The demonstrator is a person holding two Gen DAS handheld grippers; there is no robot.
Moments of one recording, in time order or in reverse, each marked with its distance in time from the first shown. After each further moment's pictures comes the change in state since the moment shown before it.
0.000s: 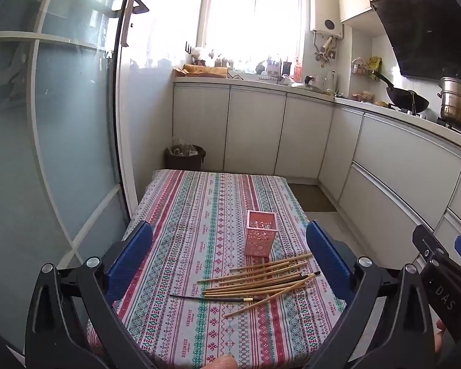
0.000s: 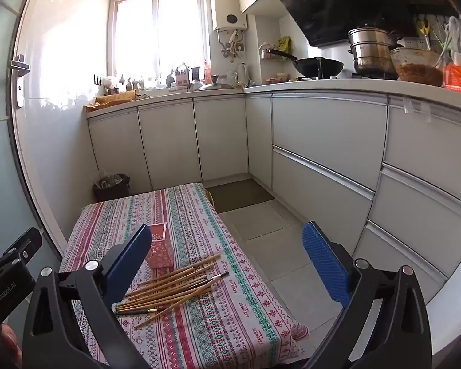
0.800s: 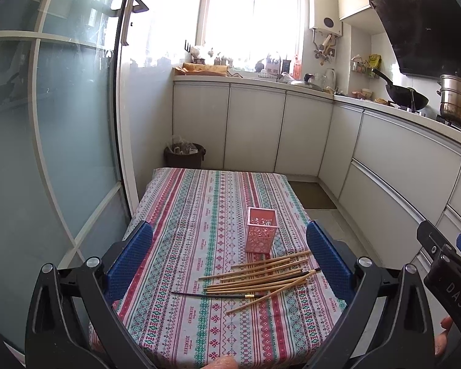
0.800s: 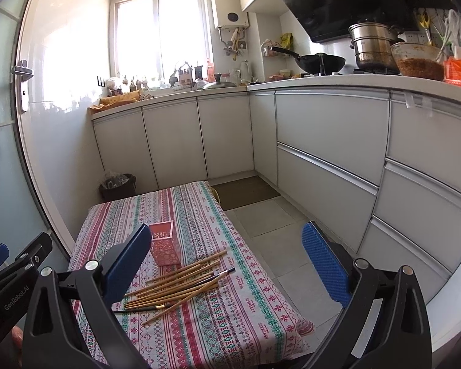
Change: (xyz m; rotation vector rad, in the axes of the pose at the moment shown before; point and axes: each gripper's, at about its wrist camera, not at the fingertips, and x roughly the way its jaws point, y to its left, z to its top) left arm 0.000 0.007 -0.004 0.006 0.010 -0.002; right arm -0.005 -0.003 -0.001 0.015 0.014 0.028
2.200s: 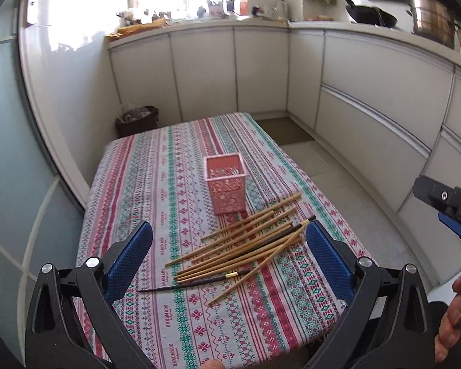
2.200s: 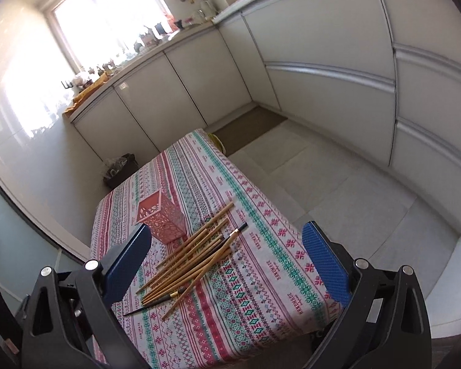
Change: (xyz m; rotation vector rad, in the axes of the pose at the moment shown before) left arm 0.120 -0.057 -0.032 0.266 0.282 -0.161; right arm 0.122 -0.071 -0.036 0.312 0.301 0.061
